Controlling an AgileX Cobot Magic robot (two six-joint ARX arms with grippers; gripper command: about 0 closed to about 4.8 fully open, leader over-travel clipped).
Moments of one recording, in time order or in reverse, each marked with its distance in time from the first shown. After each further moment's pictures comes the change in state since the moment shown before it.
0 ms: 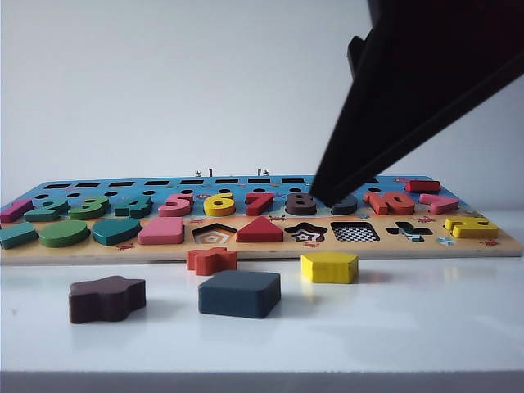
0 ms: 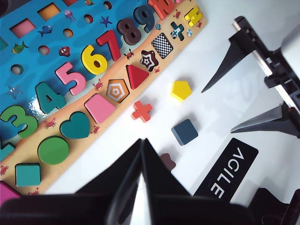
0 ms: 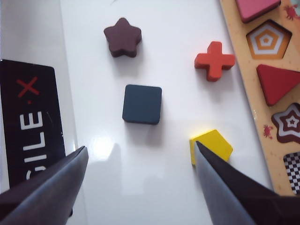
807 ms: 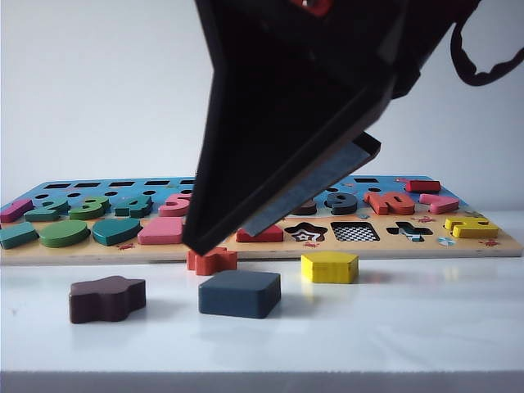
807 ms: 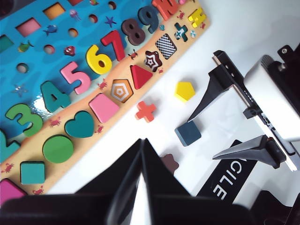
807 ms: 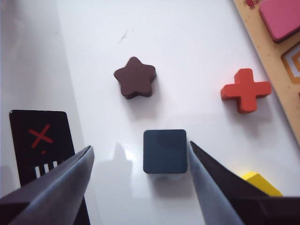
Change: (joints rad) left arm 0.016 0.001 0.000 -0.001 0.000 0.000; right arm 0.081 0.147 0.000 0.174 0.008 0.219
